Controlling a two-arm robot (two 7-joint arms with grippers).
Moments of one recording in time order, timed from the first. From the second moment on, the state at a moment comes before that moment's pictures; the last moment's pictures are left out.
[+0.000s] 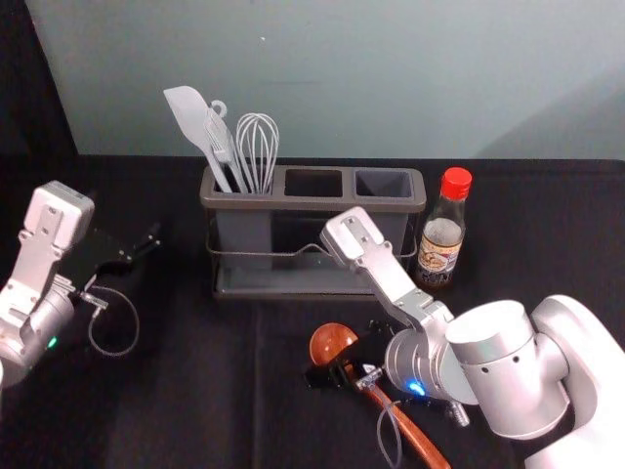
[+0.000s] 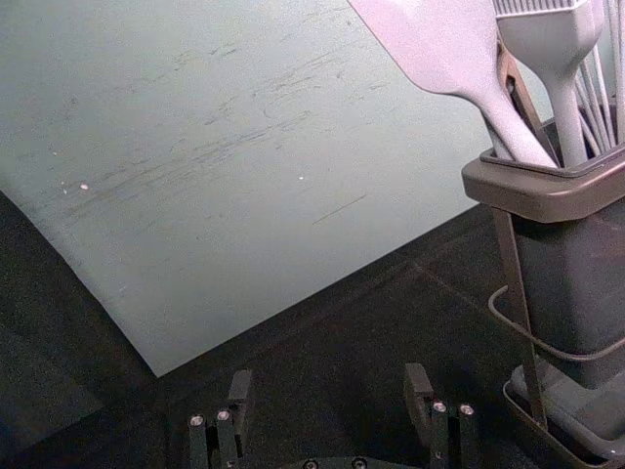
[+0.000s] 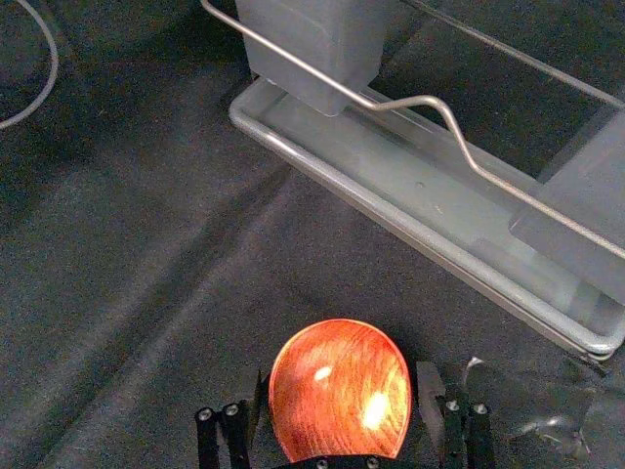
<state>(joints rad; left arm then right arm) -0.20 0.60 0.45 -1.41 -0.25 -0.12 0.03 0.18 0.14 -0.44 -1.71 -0.12 0.99 0.37</state>
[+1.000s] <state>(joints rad) -0.20 0.60 0.45 -1.41 -0.25 -0.12 0.03 0.12 0.13 -0.37 -1.77 -0.15 0.97 0.43</state>
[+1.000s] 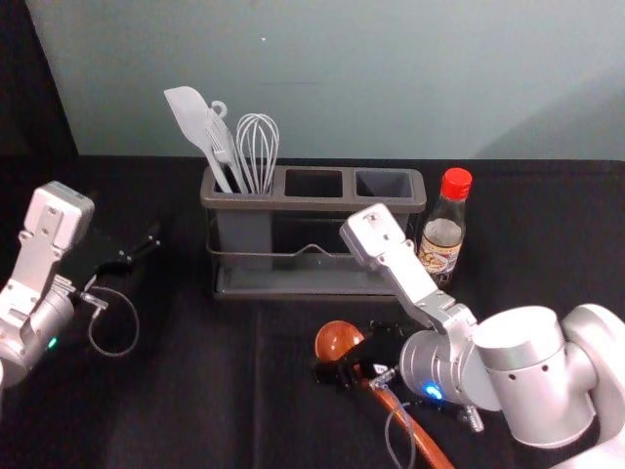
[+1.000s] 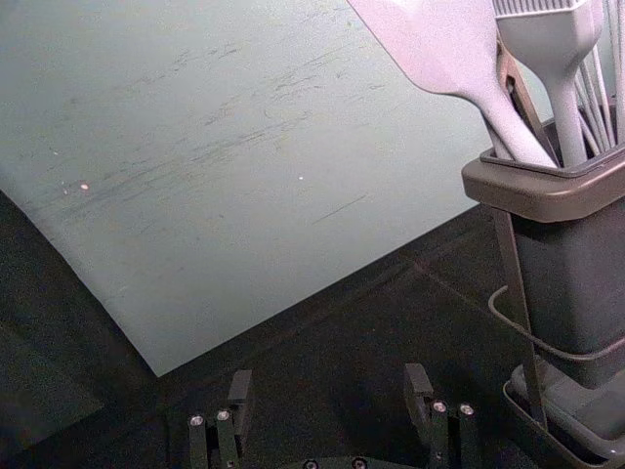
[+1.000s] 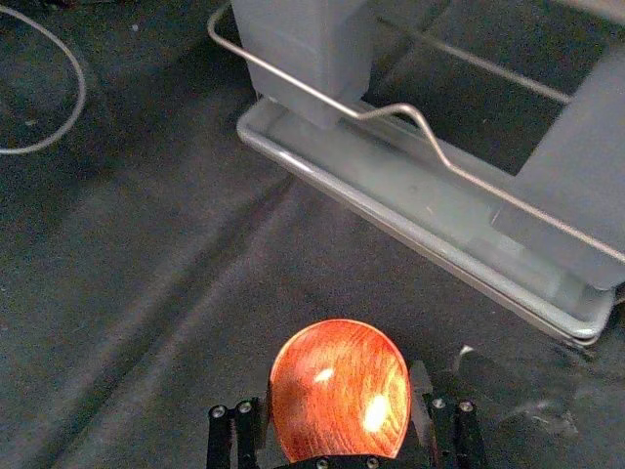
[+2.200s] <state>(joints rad) -0.20 0.60 0.45 -1.41 -0.25 -0.12 0.03 -0.28 0.21 -0.19 -1.98 -0.07 -0.08 0.28</state>
